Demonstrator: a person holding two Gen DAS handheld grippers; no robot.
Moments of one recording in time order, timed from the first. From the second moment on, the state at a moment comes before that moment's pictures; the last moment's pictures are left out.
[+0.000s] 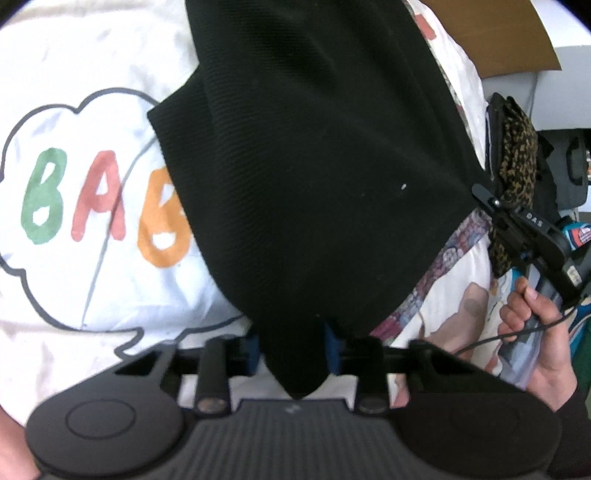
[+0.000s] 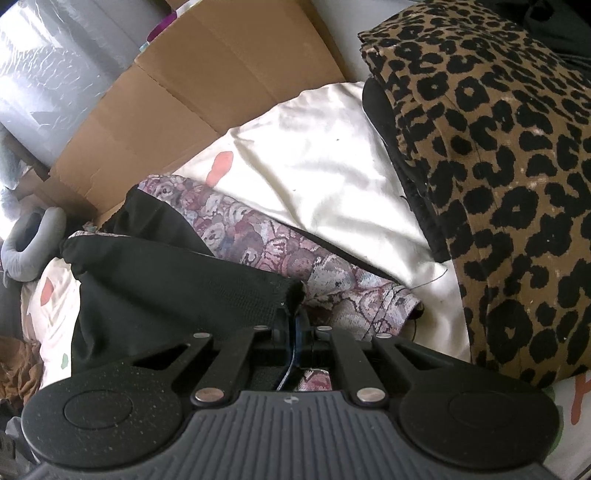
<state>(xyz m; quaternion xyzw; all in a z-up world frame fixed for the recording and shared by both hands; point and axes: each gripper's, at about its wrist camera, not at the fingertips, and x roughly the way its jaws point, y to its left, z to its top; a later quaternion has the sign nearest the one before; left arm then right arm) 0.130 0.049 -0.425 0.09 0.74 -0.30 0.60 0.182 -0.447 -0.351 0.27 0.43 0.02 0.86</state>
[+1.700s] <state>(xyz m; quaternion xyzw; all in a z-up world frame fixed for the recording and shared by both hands) 0.120 0.023 -0.437 0.11 0.75 -0.30 0.58 0.174 -0.476 -0.353 0.33 0.42 0.06 0.84</state>
